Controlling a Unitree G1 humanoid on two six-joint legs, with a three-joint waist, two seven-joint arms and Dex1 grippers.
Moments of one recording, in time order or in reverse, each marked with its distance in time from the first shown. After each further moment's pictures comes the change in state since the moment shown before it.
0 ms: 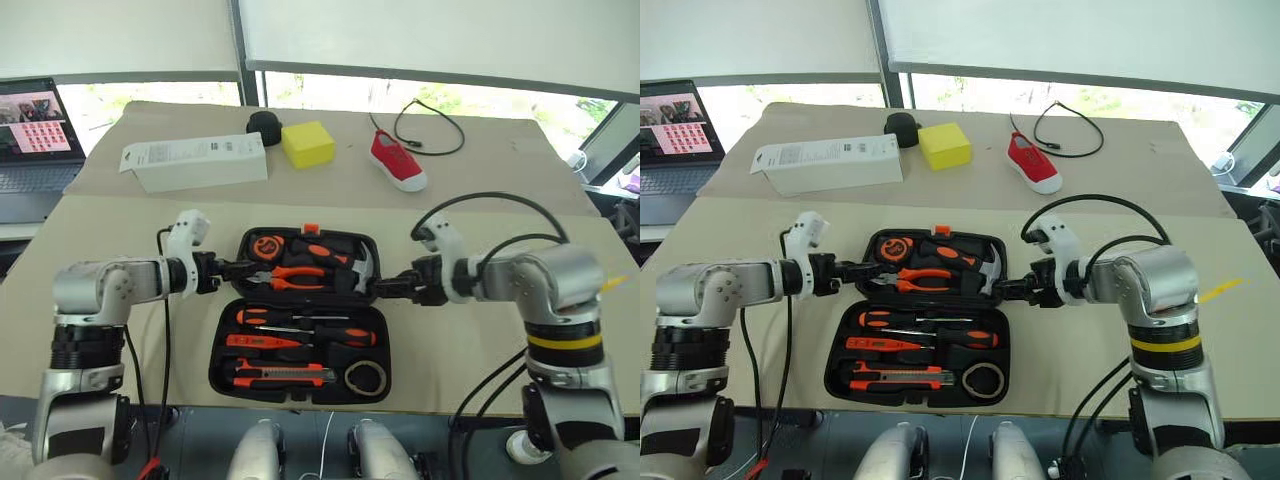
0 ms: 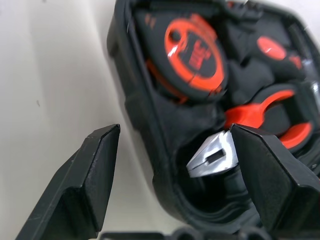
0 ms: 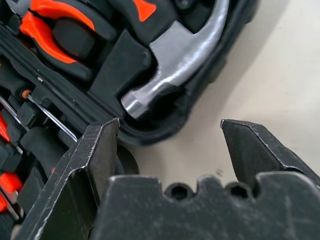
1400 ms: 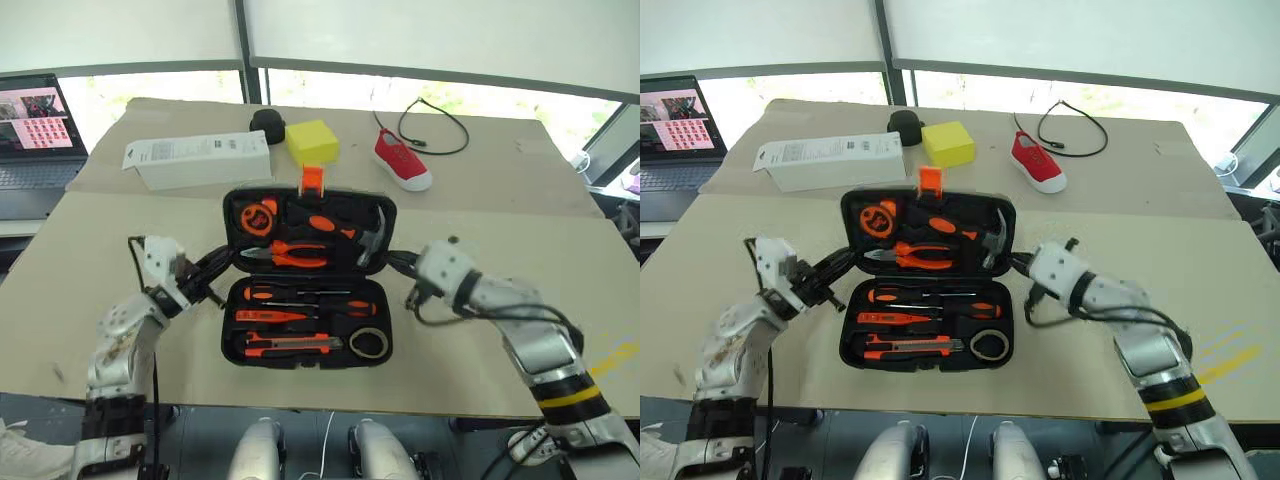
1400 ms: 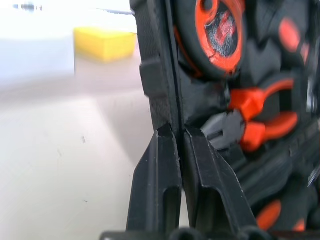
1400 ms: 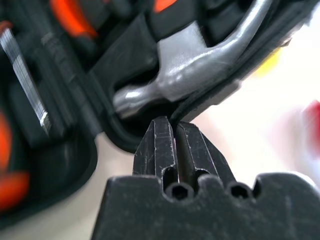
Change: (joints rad) left arm 0.398 -0.193 0.111 -0.004 0.230 -1.276 -0.263; right arm 0.385 -0.186 0.208 0.140 -0.502 -1.807 0.020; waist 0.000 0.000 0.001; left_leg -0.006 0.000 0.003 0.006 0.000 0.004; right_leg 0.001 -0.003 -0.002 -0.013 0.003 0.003
